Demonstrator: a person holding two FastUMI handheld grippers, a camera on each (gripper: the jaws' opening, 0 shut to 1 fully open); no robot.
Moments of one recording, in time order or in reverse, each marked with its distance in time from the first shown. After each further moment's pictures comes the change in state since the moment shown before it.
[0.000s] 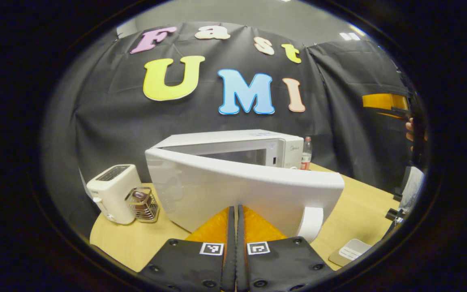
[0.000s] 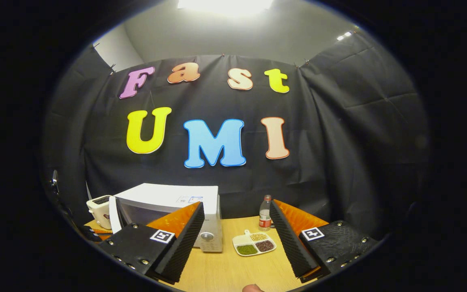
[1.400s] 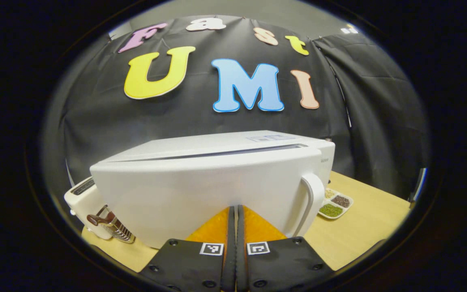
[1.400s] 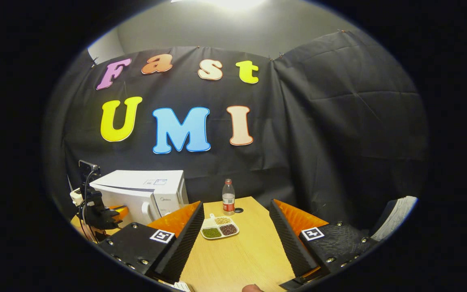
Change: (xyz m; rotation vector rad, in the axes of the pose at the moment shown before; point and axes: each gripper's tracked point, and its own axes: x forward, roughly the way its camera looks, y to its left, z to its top) left arm 0.153 -0.015 0.020 0.009 -0.002 0.075; right arm -0.057 -0.086 -0.019 -0.015 0.104 -0.176
